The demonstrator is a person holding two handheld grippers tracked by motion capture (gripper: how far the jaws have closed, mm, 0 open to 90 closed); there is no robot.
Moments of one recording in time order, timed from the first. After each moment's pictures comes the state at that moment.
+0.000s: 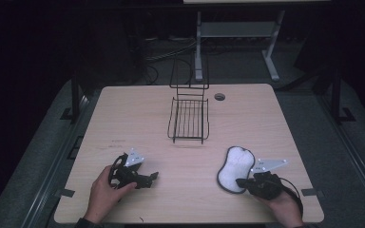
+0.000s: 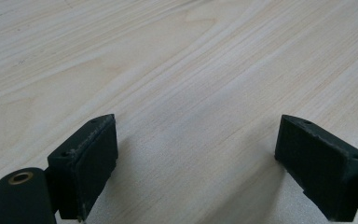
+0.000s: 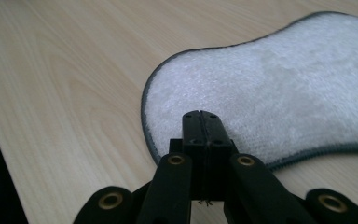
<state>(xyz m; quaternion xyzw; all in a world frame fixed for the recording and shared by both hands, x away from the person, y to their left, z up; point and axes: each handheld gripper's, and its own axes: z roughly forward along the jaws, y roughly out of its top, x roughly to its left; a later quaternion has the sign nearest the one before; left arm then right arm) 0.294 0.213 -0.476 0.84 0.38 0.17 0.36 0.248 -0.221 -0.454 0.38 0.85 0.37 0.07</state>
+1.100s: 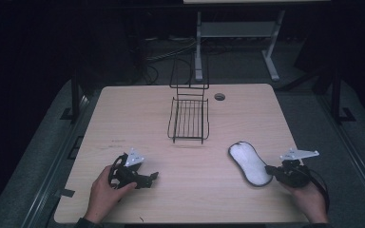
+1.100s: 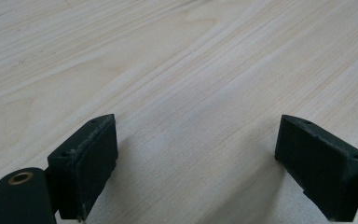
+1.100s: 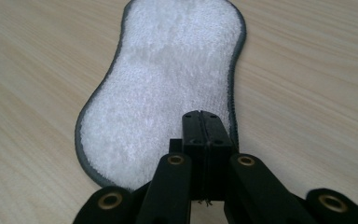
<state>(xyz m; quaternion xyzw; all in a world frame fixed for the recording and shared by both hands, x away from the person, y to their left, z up) 0.294 0.213 -0.476 0.84 0.38 0.17 0.36 0.272 -0.297 -0.453 0.46 0.81 0.34 0.13</state>
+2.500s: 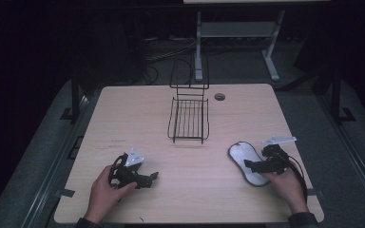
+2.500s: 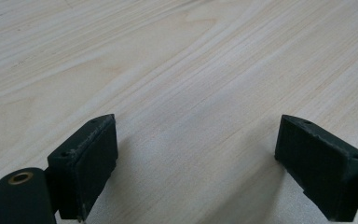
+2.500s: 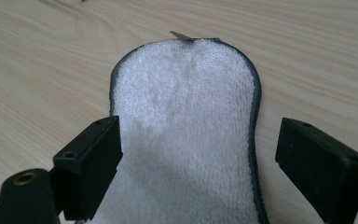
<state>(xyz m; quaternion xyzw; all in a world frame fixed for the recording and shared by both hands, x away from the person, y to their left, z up) 0.294 0.213 -0.476 0.84 0.38 0.17 0.36 0.317 -0.253 -0.455 0.50 0.79 0.33 0.13</state>
